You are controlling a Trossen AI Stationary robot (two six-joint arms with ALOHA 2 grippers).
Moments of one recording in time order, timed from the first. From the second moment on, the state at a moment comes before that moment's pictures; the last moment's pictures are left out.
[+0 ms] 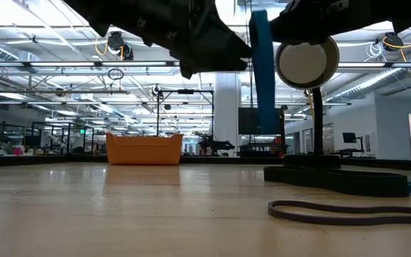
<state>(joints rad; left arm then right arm) -0.18 1.73 0.99 0.38 -0.14 -0.12 0.29 1.28 0.56 0.48 0.28 -0.27</state>
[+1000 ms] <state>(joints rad) -0.18 1.73 0.99 0.53 -0.11 -0.08 0.29 1.28 0.56 0.60 0.18 -0.28</state>
